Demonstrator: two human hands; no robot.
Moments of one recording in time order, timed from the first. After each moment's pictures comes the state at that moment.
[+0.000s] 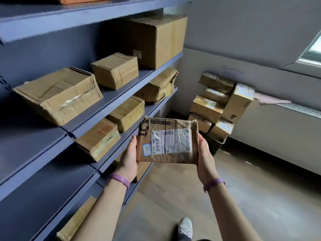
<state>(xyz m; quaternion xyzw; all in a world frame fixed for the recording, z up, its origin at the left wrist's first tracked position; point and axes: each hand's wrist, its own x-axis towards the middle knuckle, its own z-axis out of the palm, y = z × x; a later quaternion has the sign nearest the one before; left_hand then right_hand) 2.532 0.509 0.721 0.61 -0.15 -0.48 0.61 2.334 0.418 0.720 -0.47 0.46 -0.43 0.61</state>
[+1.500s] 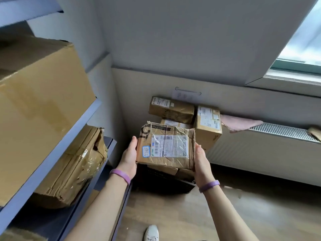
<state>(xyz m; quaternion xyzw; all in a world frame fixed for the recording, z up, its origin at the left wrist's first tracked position) 2.519 -0.154 0.683 0.62 -0.23 -0.57 0.48 2.297 -0.161 0.668 -0.35 0.58 -0.45 0.58</state>
